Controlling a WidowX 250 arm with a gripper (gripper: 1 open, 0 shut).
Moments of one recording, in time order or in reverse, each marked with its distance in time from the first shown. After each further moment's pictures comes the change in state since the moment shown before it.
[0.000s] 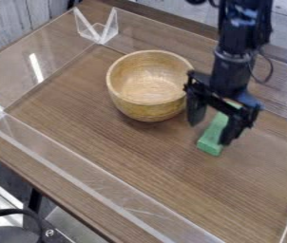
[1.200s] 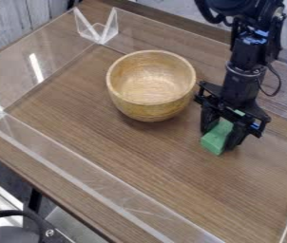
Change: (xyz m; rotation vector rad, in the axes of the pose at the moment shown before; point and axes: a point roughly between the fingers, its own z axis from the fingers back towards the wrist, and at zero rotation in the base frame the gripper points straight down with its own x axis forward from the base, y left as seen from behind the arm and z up) arm 0.021 -0.002 -0.019 0.001 0.003 -0.019
